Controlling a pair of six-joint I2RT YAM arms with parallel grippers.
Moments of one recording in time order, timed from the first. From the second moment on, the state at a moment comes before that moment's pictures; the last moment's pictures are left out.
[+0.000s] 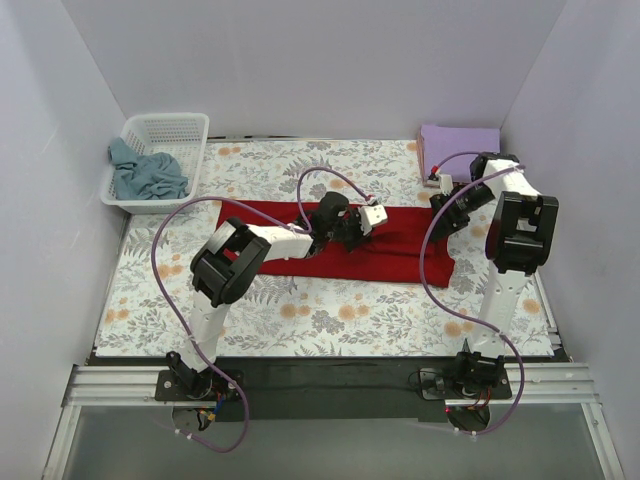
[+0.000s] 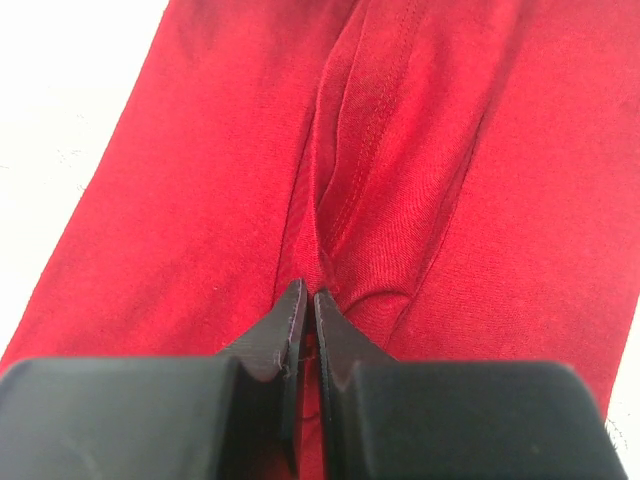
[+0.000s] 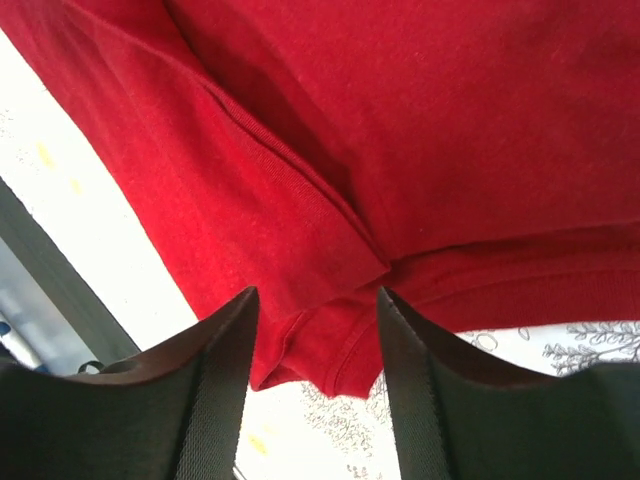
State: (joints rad) left arm -0.74 2.14 1.32 0.31 0.44 0.38; right arm -0.12 2.19 1.75 -1.29 -0.67 -0.77
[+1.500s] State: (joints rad) left arm -0.63 2.28 1.51 0.26 0.51 0.15; right arm -0.01 2.33 2.12 -1.24 -0.58 -0.66
